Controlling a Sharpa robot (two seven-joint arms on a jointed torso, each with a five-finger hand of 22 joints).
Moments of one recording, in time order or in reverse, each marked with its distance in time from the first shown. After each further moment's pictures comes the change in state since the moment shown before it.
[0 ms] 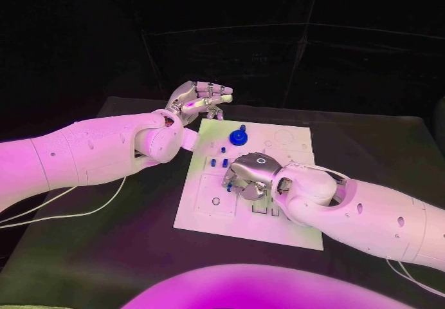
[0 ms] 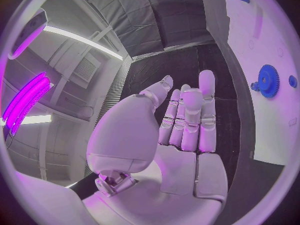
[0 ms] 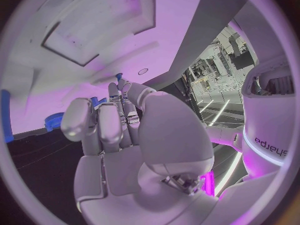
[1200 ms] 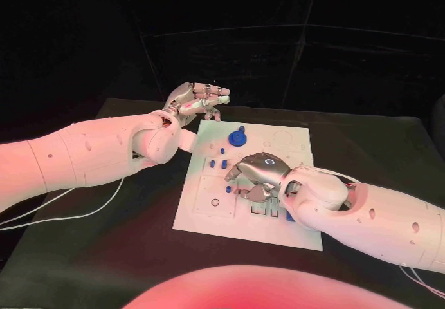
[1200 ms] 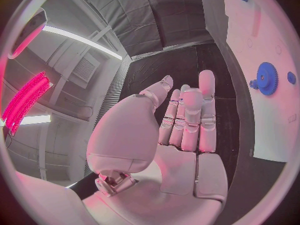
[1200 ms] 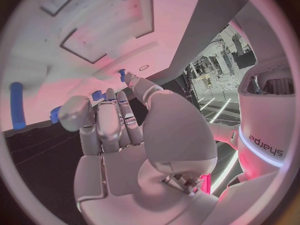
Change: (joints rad) left arm 0.000 -0.003 0.000 -0.007 0.000 0.005 -0.008; left_hand 0.000 0.000 0.000 0.000 0.000 0.000 0.000 0.000 0.000 -0.004 -0.004 0.000 0.000 0.000 0.000 0.000 -0.002 0.000 0.000 0.000 0.000 -0.001; right arm -0.002 -0.077 -0.004 0.062 0.004 -0.075 -0.002; right_hand -0.100 -0.076 -0.106 0.011 0.052 -0.170 0.048 -0.006 -0.001 -0.172 0.057 -0.033 -0.001 0.000 0.032 -0.002 -0.042 0.000 -0.034 0.041 -0.046 -0.100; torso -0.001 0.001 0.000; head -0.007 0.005
